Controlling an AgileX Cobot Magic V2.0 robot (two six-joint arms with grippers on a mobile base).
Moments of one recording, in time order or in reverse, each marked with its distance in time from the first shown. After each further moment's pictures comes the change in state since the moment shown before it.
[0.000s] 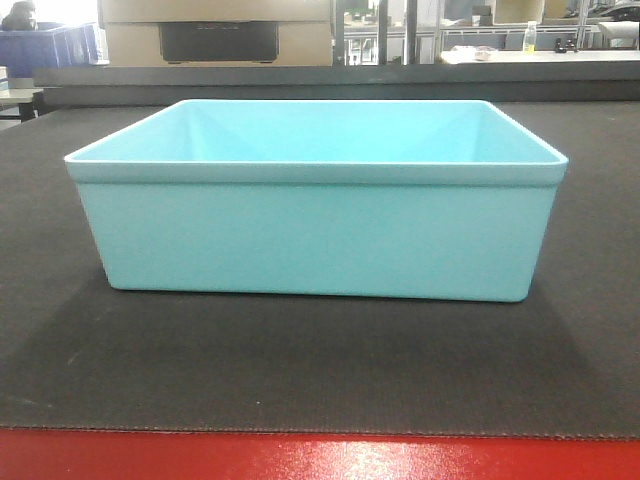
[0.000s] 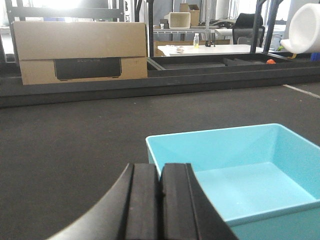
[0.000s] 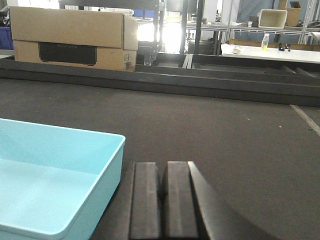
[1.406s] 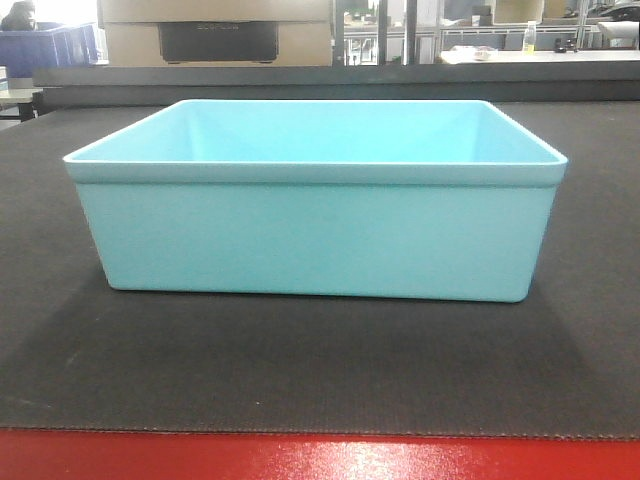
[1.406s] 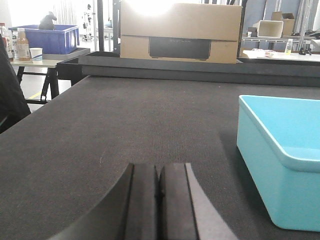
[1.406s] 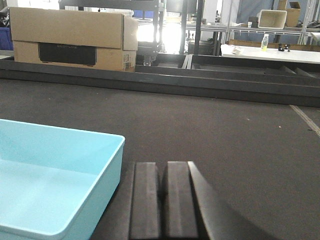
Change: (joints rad) left arm 0.352 -0.340 0.449 -0.263 -0.134 0.190; right arm 0.000 -0.002 0.000 0.000 -0.002 0.000
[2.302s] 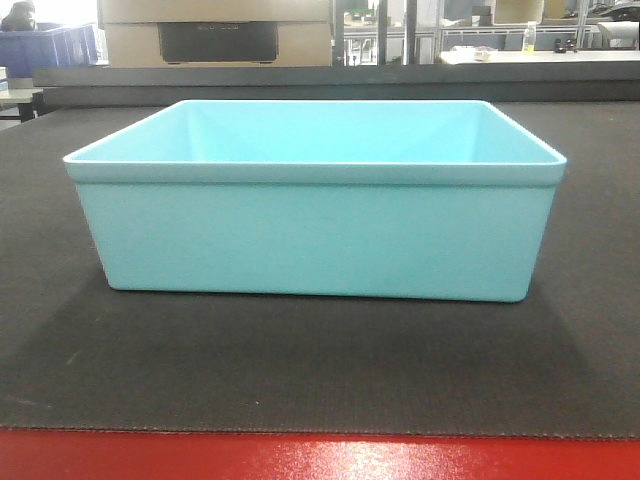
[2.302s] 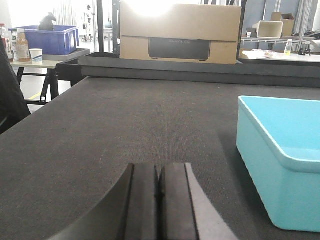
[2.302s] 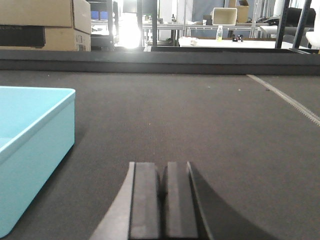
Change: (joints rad) left arm 0.000 0.000 0.000 0.000 -0.003 0.000; right arm -0.179 -0.245 0.463 0.128 -0.237 -0.094
